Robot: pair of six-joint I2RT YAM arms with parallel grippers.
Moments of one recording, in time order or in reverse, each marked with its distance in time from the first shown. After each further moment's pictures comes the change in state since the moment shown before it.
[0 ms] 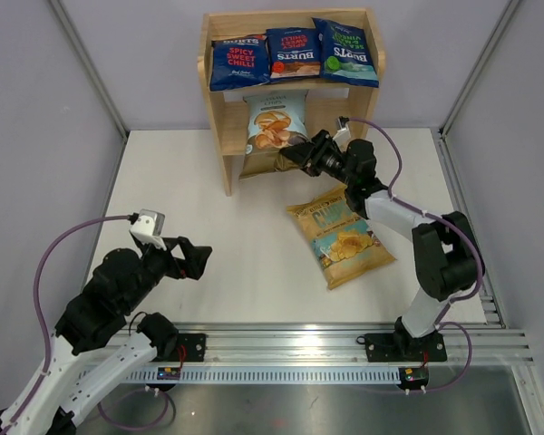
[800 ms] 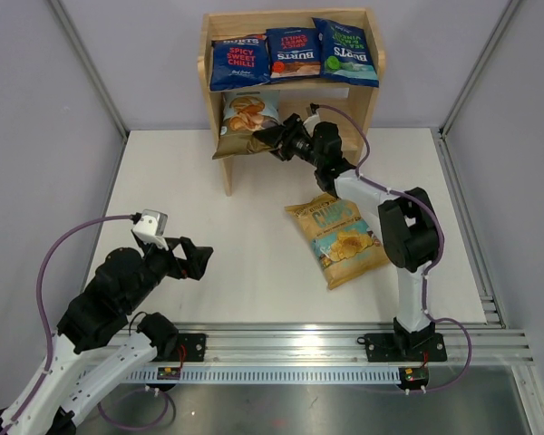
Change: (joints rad) left arm 0.001 0.004 -0.012 0.003 0.006 0.015; right arm 0.088 0.339 0.392 -0.051 0.080 0.128
